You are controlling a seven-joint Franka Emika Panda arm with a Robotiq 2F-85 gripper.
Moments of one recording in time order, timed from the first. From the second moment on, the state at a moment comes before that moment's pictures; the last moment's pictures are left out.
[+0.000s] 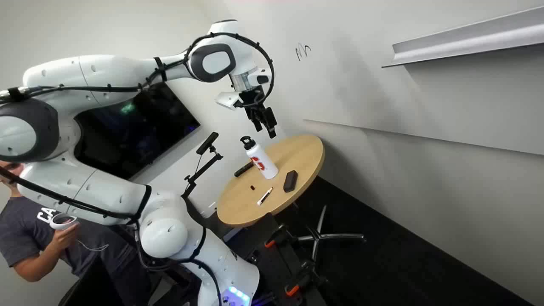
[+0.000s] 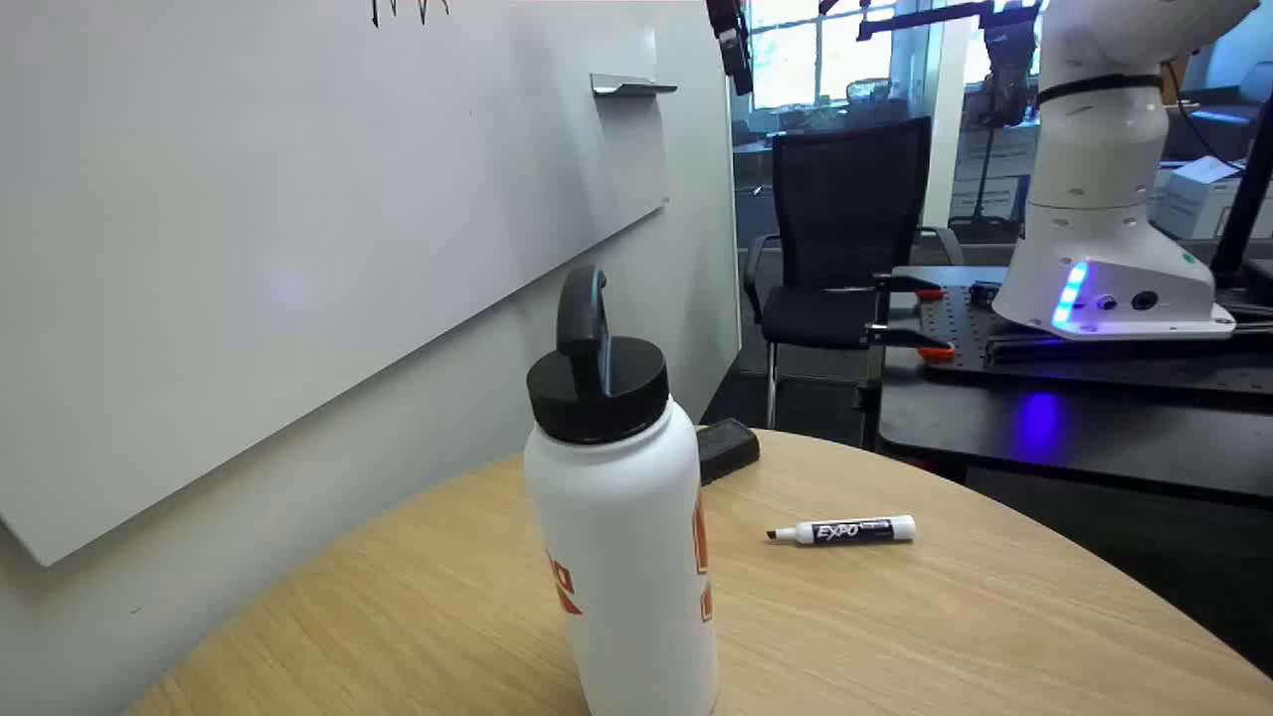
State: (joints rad) arm 0.14 -0.37 0.00 -2.34 0.24 1.79 -0.09
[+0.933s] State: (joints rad) arm 0.23 -0.38 0.13 -2.51 0.29 2.11 -0.20
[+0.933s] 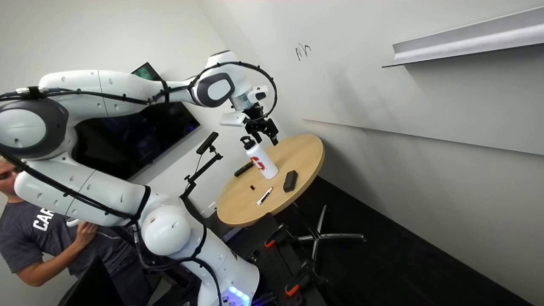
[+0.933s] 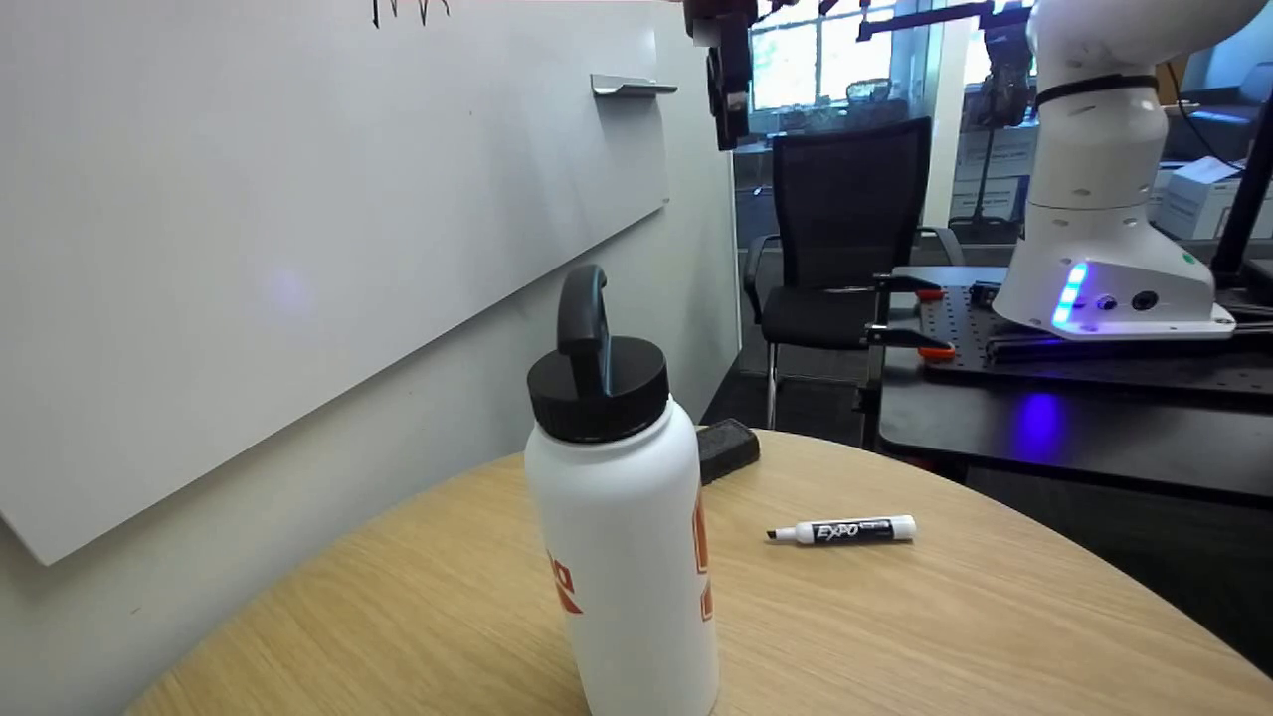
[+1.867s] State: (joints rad) arm 0.34 -0.32 0.25 -2.62 0.22 2.36 -0.22
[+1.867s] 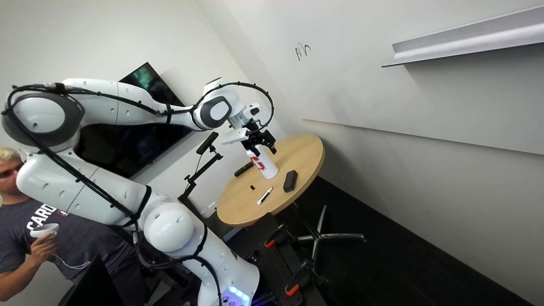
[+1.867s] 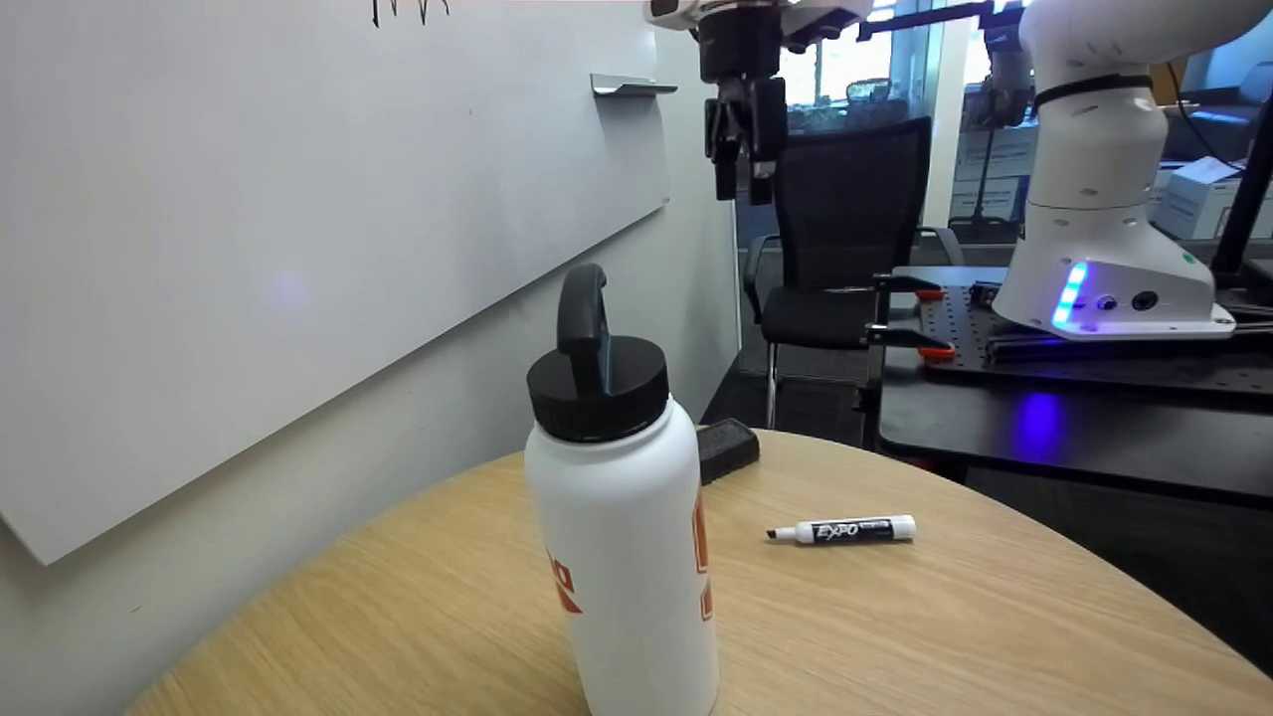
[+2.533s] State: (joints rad) arm 0.42 0.07 0.36 -2.60 -0.14 2.87 -0.11
